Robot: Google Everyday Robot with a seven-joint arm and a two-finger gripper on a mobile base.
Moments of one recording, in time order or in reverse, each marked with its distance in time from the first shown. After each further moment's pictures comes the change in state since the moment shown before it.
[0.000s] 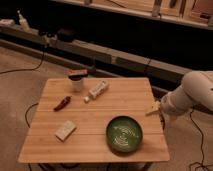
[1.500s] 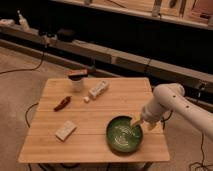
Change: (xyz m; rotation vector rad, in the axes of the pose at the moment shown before) arm -0.005 -0.001 0.149 -0.047 -0.192 -0.104
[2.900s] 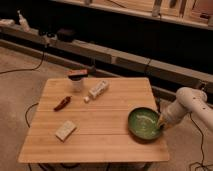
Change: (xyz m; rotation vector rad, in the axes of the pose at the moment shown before) arm 0.041 0.160 -0.006 0.010 0.015 0.525
